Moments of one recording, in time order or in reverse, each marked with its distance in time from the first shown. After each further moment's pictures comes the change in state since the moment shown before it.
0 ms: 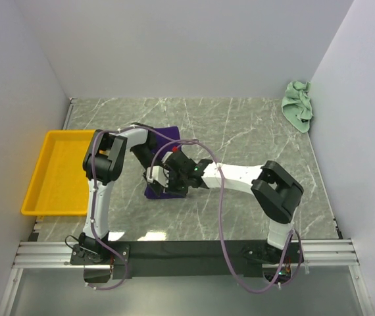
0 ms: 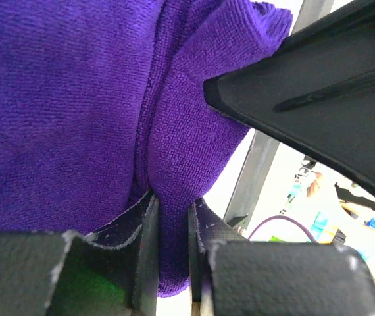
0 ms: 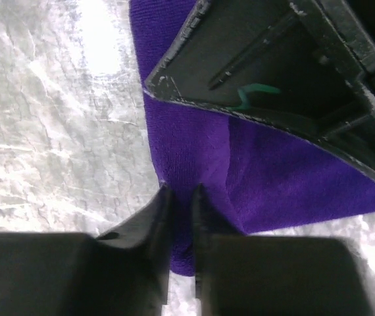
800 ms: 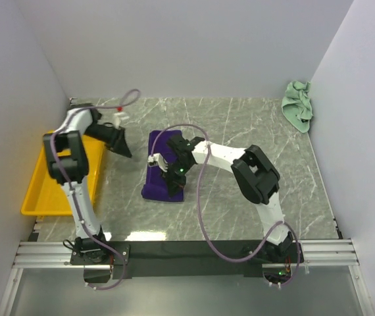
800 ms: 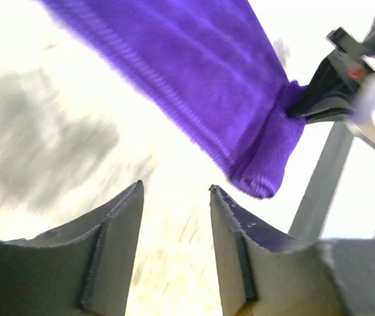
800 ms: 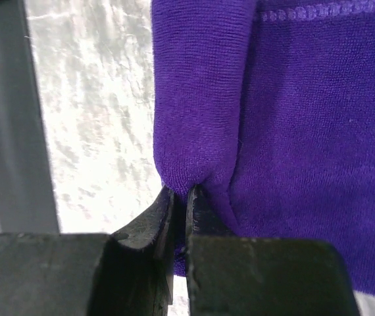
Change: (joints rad) left arm 0.426 -0.063 0.203 0.061 0.121 0.010; right arm -0.153 0.274 0.345 -0.371 -0.467 0.032
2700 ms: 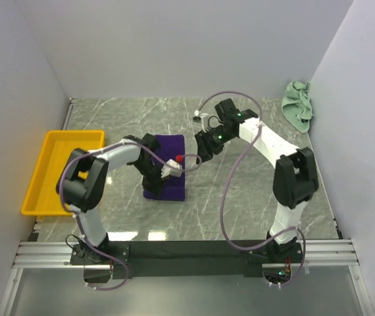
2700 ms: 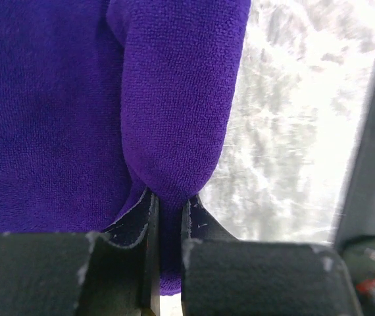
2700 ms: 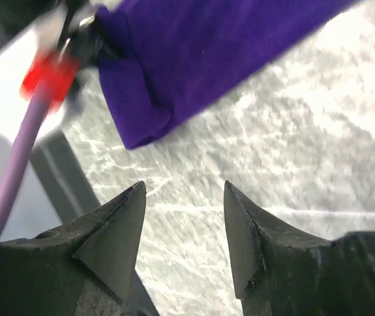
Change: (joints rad) left arm -0.554 -0.411 -0.636 0.437 -0.315 0.117; right arm -0.377 -0.217 0.055 -0.178 -0.002 0.242
